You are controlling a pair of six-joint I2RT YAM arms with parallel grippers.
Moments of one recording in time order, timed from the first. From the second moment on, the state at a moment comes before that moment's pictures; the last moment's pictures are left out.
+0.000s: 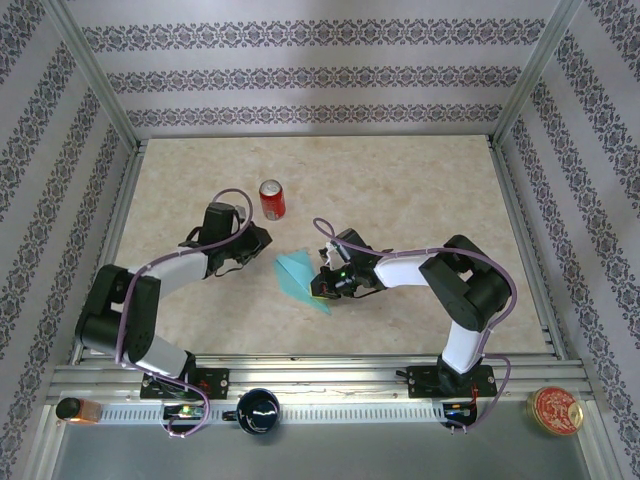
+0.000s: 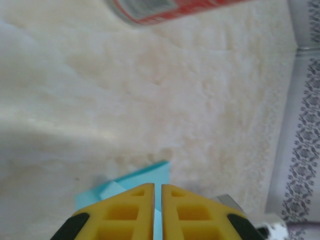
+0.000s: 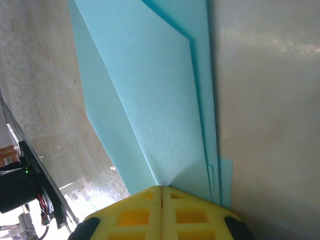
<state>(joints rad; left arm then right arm) -0.26 1.50 0.70 0.06 0.44 -0.94 0.69 1.79 0.78 0.01 -0.62 0.75</state>
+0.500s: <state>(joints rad) -0.47 1.67 0.64 0.18 0.41 -1.00 0.68 1.79 0.78 -0.01 -0.63 0.75</state>
